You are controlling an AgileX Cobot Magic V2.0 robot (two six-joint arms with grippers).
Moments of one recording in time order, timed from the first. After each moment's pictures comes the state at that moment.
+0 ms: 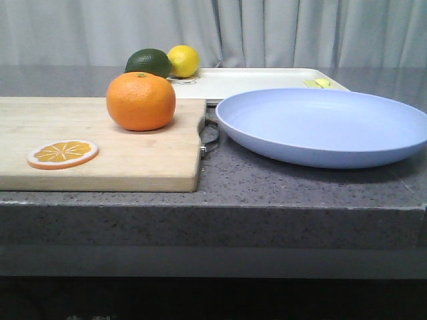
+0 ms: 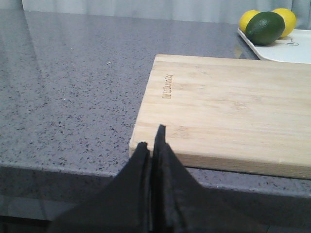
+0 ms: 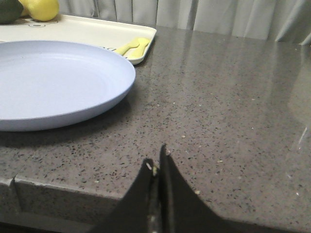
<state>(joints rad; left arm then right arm) 0.03 0.00 0.00 0.02 0.23 -0.06 0.05 -0.01 0.03 -0.02 0.17 -0.03</state>
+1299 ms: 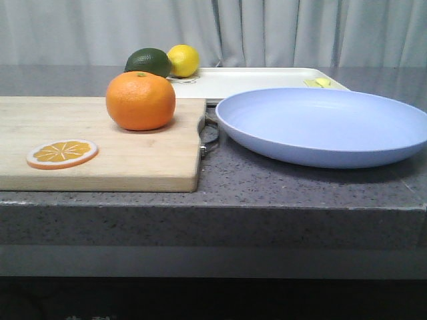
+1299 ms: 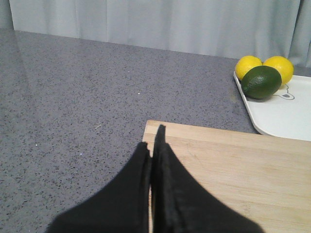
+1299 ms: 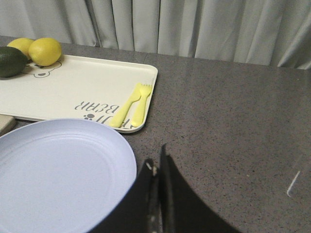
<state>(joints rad) 0.03 0.61 -0.42 -0.04 0.08 -0.06 0.05 0.56 -0.60 0.02 0.33 -0.03</state>
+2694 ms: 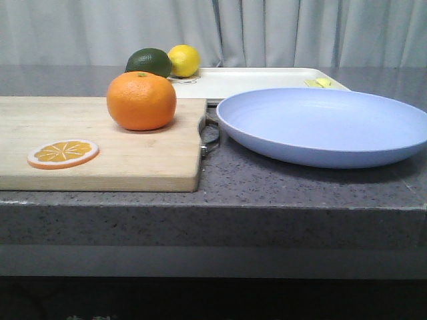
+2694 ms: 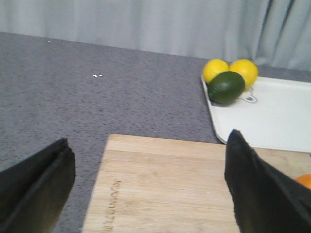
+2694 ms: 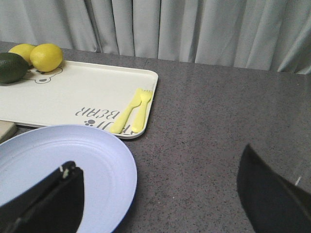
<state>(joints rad) -0.11 0.78 -0.65 -0.07 0.21 -0.06 0.05 0.56 -0.60 0.03 0.31 -0.03</state>
